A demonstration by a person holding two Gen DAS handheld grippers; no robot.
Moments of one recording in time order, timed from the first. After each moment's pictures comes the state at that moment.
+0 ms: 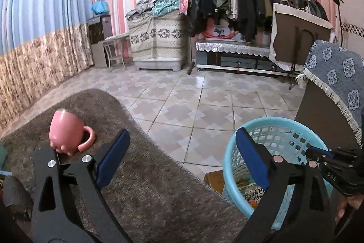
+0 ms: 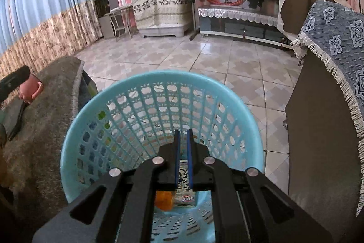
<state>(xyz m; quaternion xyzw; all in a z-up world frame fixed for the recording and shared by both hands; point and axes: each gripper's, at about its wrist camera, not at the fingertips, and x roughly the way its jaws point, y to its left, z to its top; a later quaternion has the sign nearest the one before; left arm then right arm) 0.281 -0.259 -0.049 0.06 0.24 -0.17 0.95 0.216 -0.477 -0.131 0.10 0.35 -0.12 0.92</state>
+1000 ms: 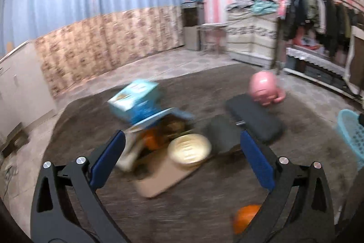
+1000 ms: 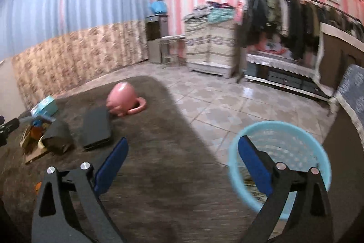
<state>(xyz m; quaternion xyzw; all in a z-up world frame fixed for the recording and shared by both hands) 0.170 0.096 -0.030 0.01 0.27 0.10 0.96 0.183 -0.234 -0.050 0.02 0.24 0.00 0.97</state>
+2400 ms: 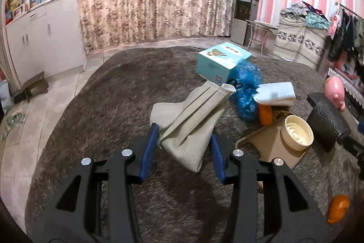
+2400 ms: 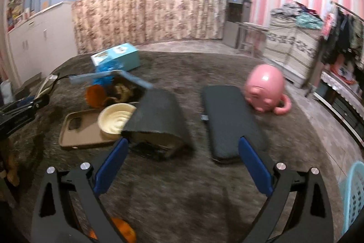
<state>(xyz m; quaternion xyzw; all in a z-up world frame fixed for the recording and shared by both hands) 0.163 0.234 -0.101 -0.10 0.29 0.21 0.93 0.238 -0.017 -0.096 -0.09 0.29 0.21 0.93</state>
